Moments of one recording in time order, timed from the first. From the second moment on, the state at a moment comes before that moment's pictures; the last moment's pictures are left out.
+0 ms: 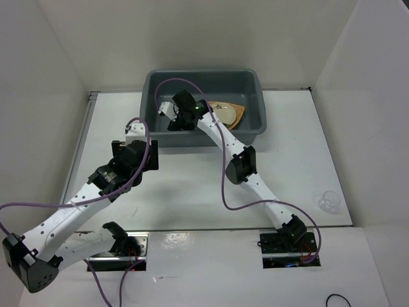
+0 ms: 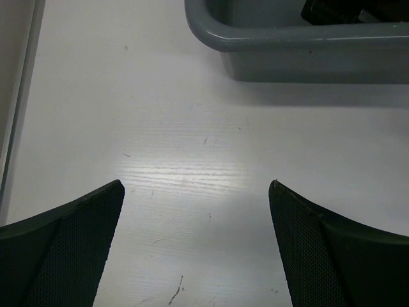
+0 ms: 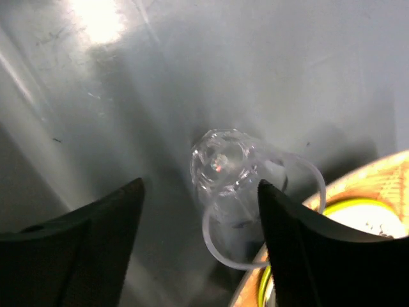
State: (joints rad) left arm -0.63 0.93 0.89 -0.63 -0.68 -0.37; right arm 0.69 2.90 3.09 -1.14 -0.03 -0.61
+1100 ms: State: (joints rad) left arm -0.62 1.09 0.91 -0.66 -0.73 -0.43; right arm -0.03 1.52 1.54 -1.19 0.14 -0.22
